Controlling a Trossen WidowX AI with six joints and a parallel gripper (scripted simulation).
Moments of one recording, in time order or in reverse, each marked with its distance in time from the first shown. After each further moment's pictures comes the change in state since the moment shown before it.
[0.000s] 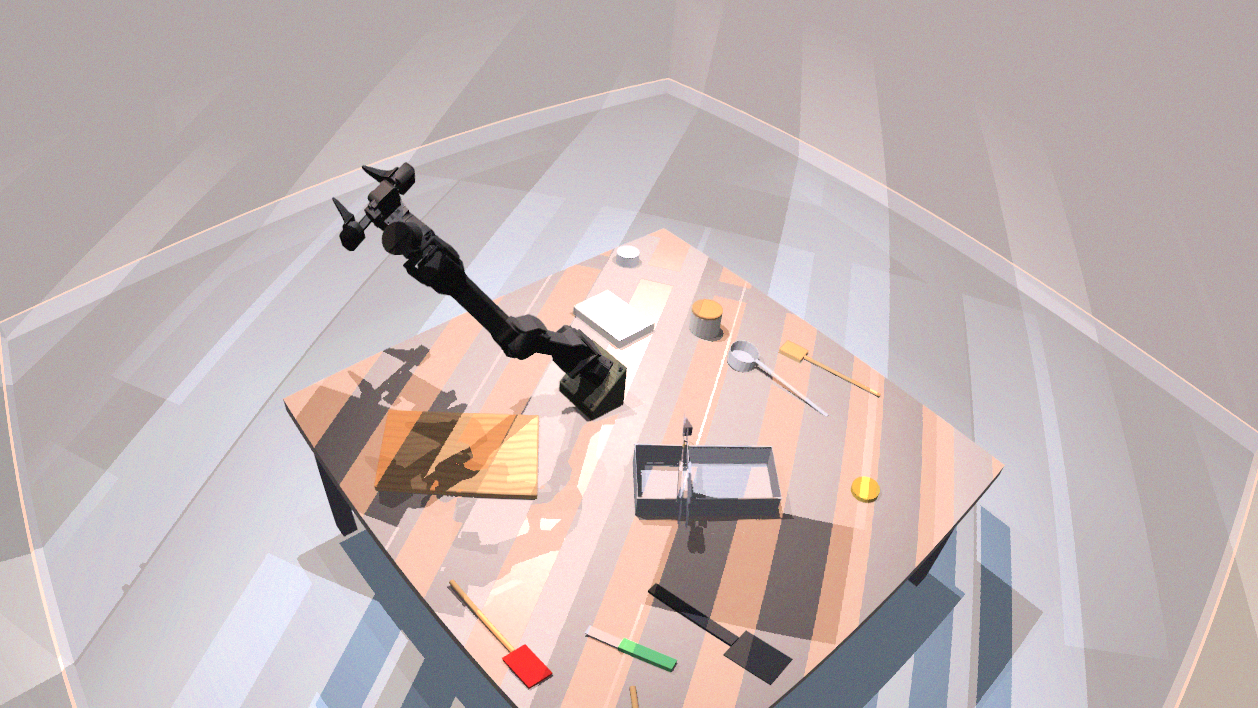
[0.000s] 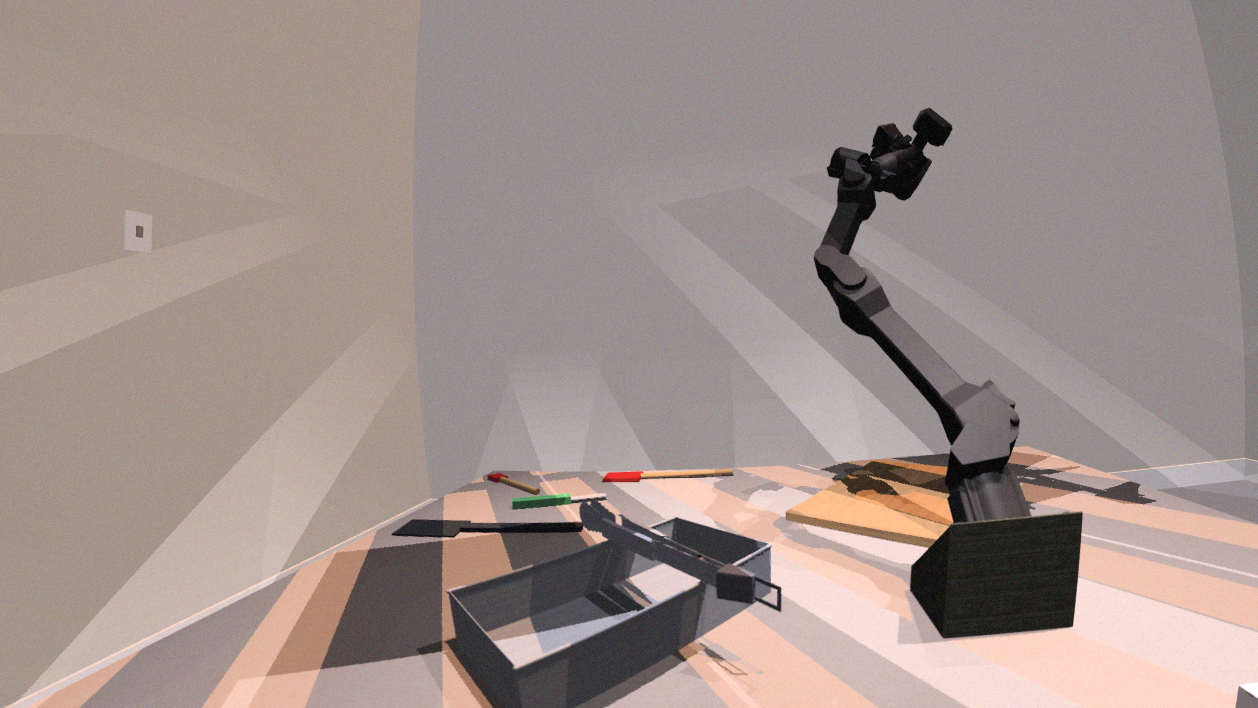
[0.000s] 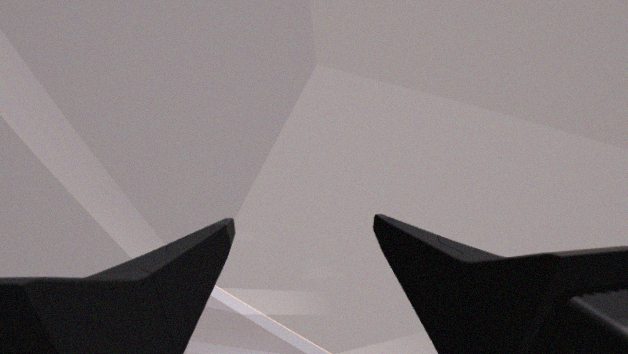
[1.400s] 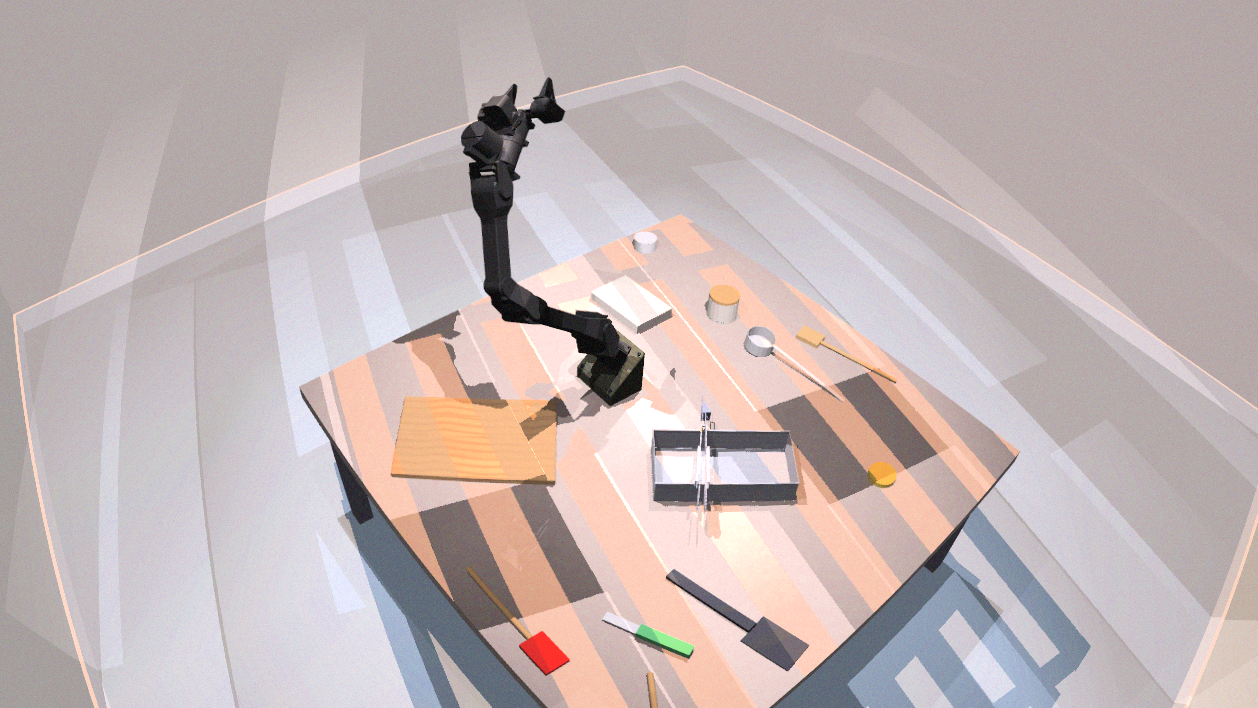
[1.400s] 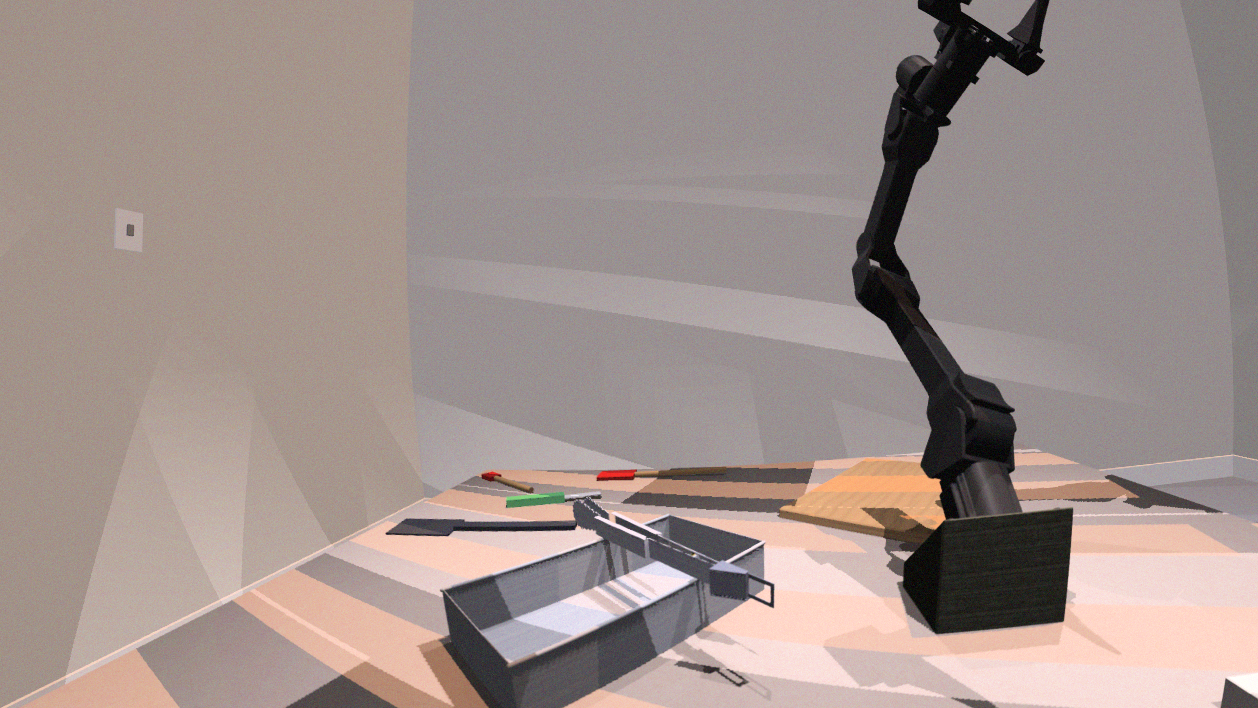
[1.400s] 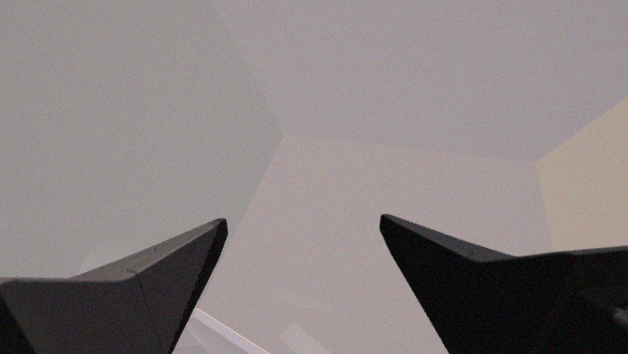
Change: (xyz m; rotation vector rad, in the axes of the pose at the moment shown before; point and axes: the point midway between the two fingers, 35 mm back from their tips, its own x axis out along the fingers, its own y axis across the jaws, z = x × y) arm -0.100 -0.334 -0.028 -0.670 0.397 -1.133
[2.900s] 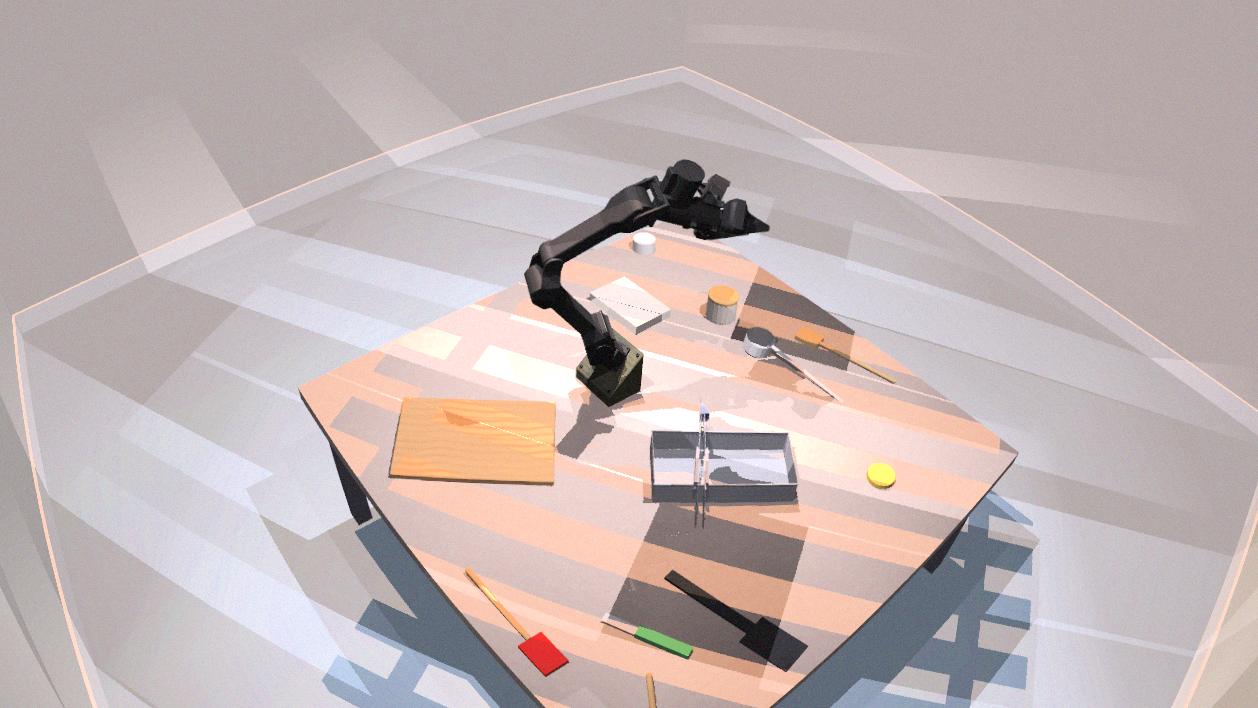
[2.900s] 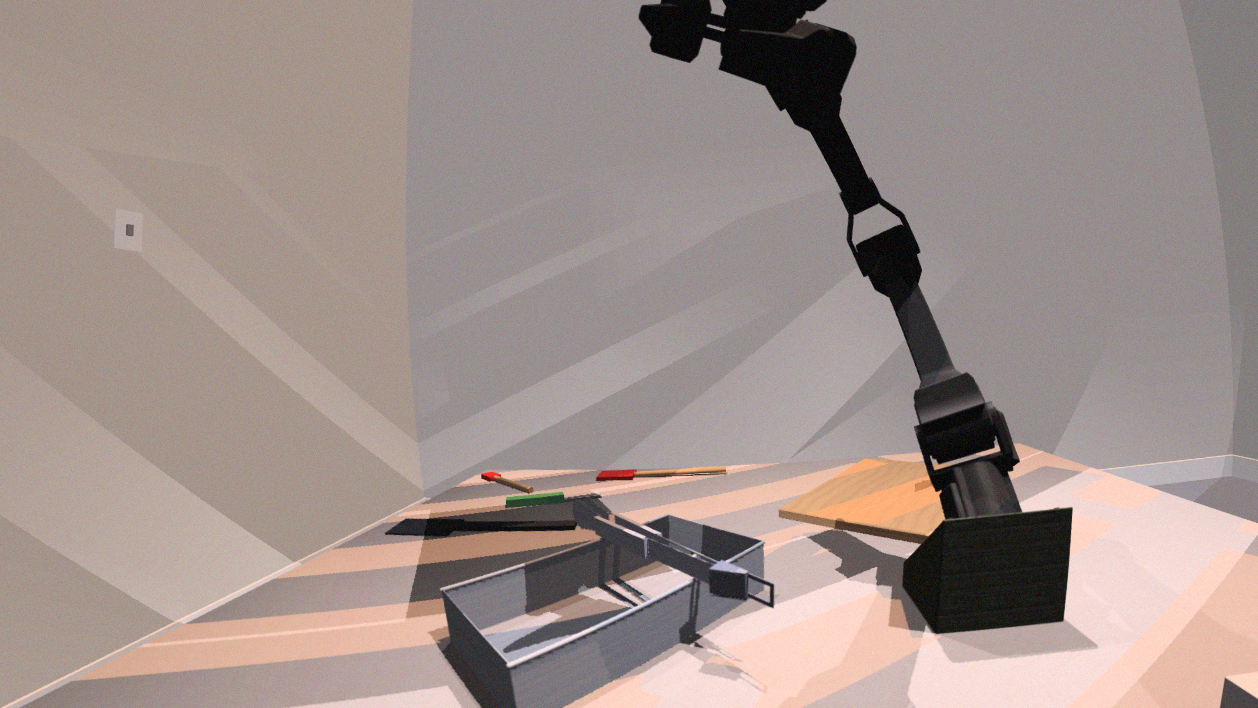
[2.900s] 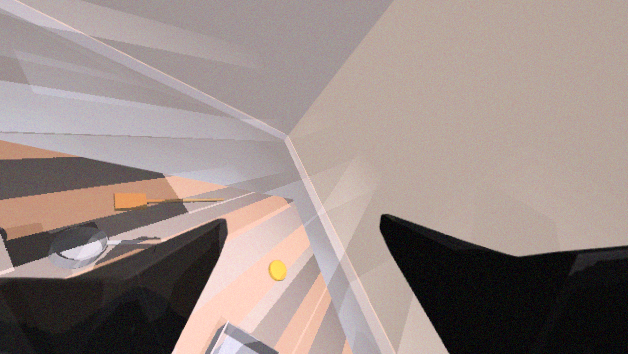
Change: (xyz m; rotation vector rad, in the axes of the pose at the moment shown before) arm -0.152 -0.358 -0.308 -0.408 1.315 -0.631
